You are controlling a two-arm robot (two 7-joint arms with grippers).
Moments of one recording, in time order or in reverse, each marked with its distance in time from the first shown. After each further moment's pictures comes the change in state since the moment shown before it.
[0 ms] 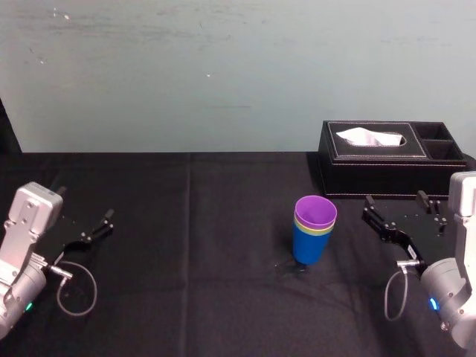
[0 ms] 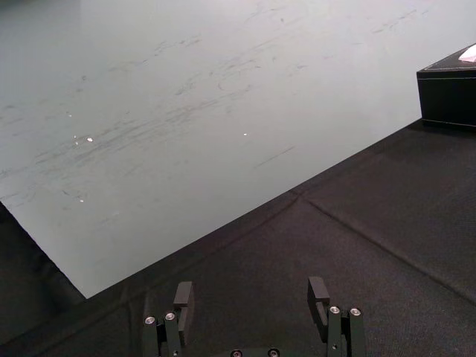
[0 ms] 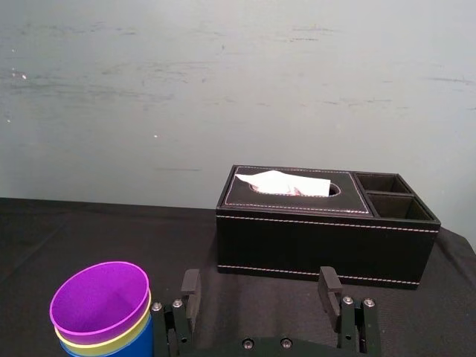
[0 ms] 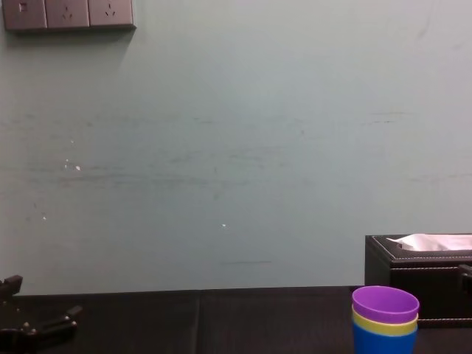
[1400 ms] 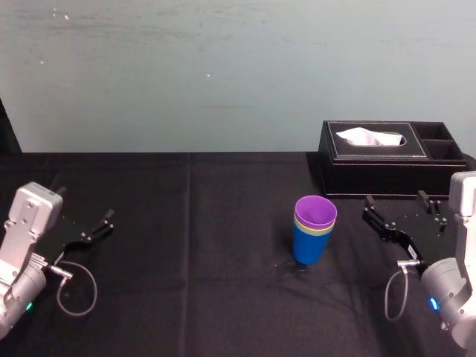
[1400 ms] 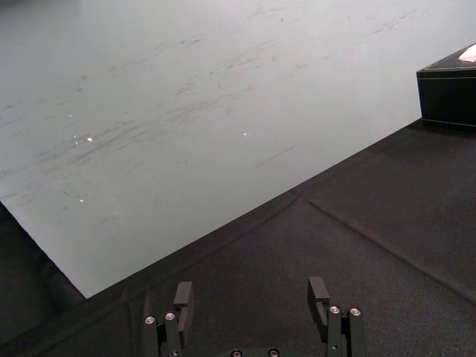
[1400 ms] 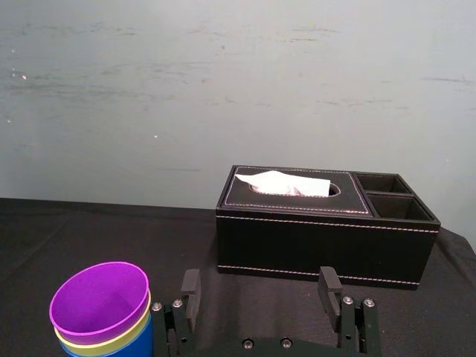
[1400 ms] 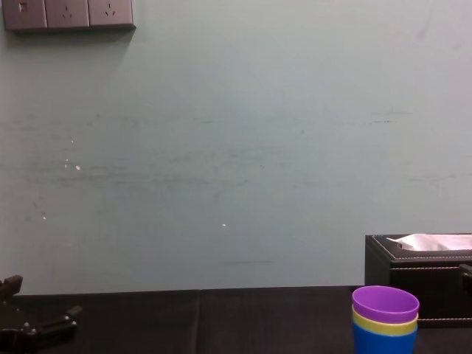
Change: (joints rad) left arm 0.000 0.000 0.000 0.000 0.000 0.000 0.000; right arm 0.000 0.001 0.000 0.000 0.002 -0.001 0.000
